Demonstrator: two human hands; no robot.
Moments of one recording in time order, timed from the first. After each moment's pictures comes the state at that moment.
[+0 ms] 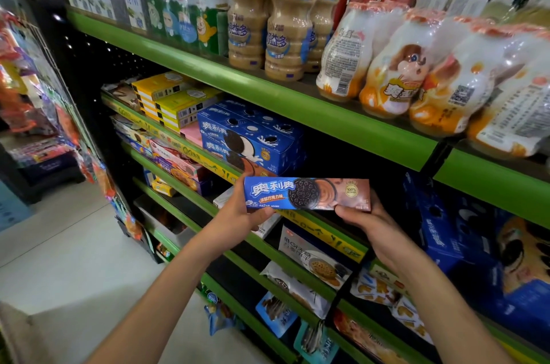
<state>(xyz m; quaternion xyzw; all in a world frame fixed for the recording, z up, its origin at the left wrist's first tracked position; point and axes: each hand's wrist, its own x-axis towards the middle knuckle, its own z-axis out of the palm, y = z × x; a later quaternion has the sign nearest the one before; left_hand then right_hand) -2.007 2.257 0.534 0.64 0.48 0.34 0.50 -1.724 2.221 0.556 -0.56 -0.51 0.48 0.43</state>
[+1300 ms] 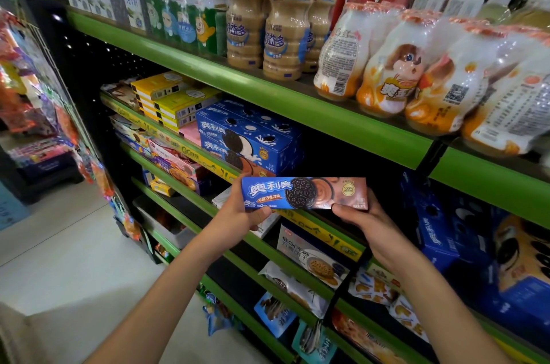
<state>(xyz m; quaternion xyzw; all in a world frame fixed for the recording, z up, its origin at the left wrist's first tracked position) -2.003 2.255 0.532 0.60 0.50 0.37 0.51 -1.730 2.215 0.564 -0.58 -0.50 0.47 0.44</state>
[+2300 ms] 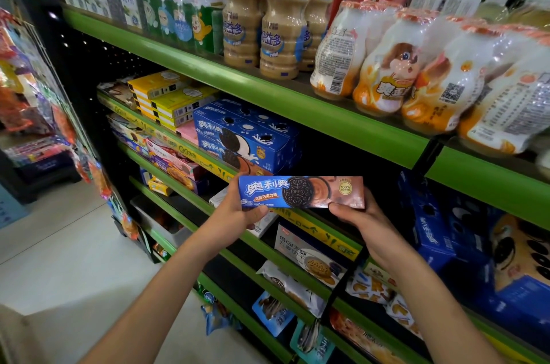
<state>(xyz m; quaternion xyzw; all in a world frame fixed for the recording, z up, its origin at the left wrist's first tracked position) -2.003 2.252 0.538 0.59 0.49 0.37 0.52 -1.733 2.212 0.570 -0.58 -0.50 0.47 0.44</state>
